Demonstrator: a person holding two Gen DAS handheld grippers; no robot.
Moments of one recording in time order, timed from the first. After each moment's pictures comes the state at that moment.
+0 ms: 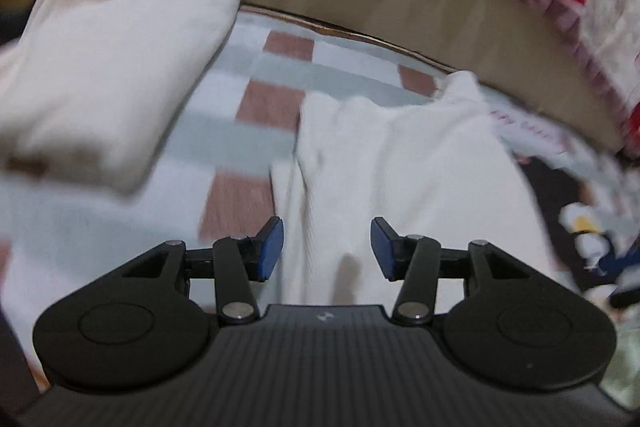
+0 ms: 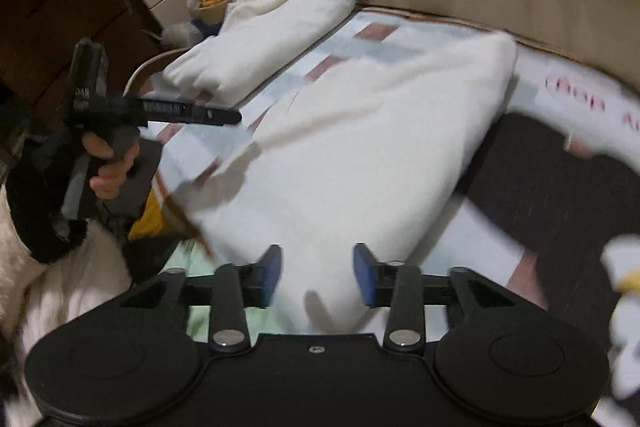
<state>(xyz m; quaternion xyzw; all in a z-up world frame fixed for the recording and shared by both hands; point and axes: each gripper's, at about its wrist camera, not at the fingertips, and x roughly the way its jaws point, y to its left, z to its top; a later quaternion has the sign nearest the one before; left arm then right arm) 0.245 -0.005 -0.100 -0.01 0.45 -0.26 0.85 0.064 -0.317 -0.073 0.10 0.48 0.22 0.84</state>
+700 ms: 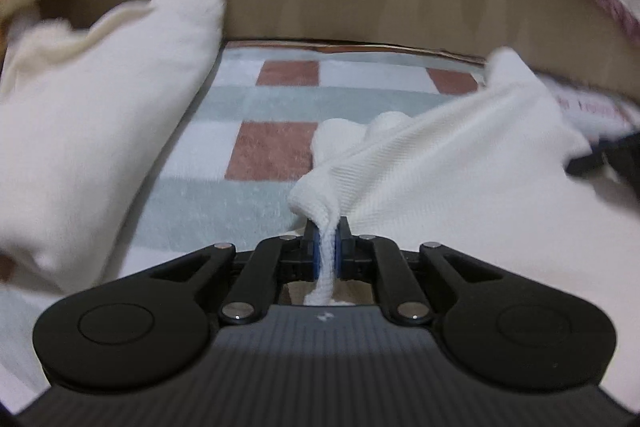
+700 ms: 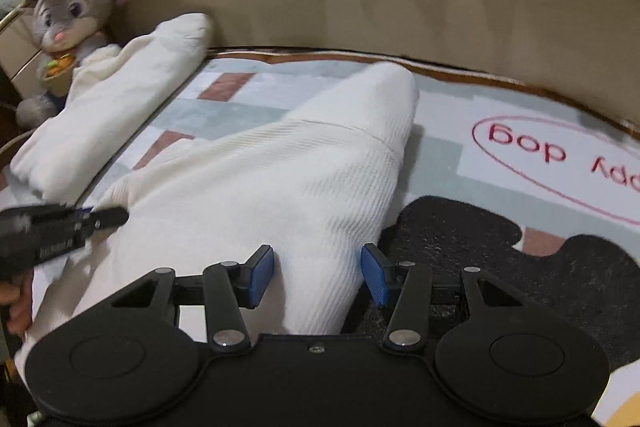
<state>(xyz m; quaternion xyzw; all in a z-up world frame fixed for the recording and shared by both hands) 0.271 -0.049 -0.156 0.10 0.36 -0.25 0.89 0.202 -0.346 -0.160 0.12 0.44 0.06 0.89</state>
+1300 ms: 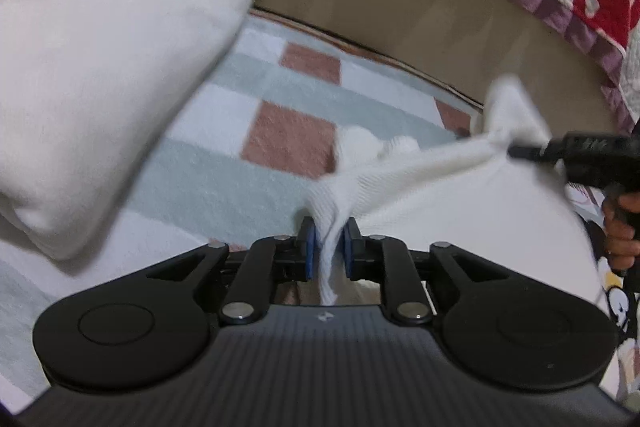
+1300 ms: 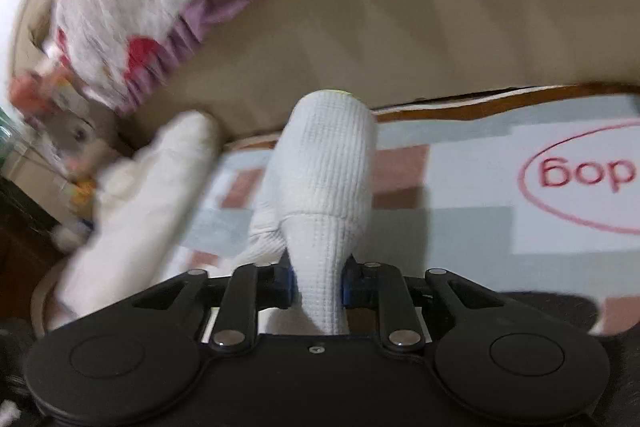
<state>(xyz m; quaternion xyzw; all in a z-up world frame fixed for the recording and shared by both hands) 0.293 0.003 -0.144 -0.08 0.39 -0.25 0.88 0.265 -0.369 -0.176 0.27 0.39 0.05 0.88</state>
